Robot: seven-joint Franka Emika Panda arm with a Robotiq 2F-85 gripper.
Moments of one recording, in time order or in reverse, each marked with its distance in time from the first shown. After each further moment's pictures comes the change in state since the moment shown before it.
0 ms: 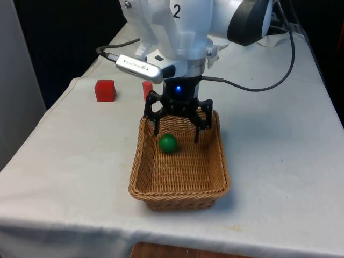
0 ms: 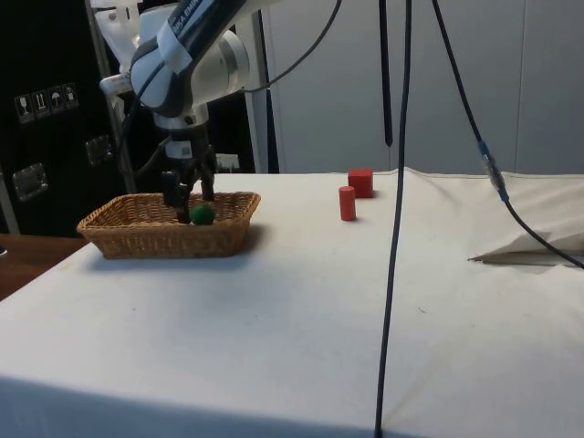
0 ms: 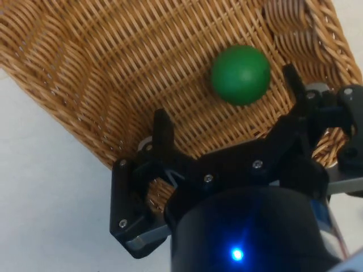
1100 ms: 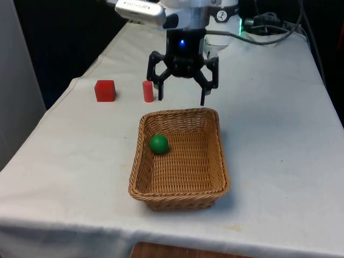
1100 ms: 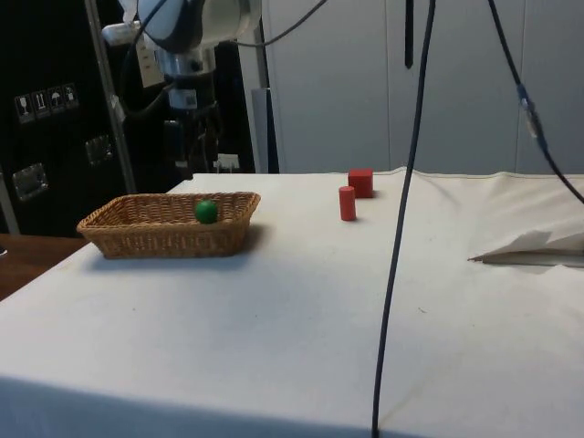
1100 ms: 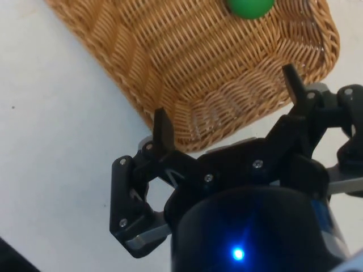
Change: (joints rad) arm 0.074 -0.224 -0.051 -0.155 -0.070 -0.036 0.006
